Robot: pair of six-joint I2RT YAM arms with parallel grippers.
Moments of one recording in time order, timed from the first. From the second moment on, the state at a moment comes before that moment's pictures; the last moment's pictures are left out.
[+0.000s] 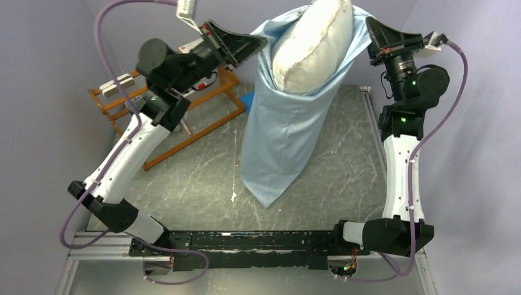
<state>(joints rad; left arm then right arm) -0.66 1.52 1.86 0.19 0.44 -0.94 -0.14 1.28 1.53 0.34 -0.42 1.57</state>
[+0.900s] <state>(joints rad) -0.29 1.35 1.72 0.11 0.49 -1.19 -0.25 1.35 1.62 0.36 -0.55 1.85</state>
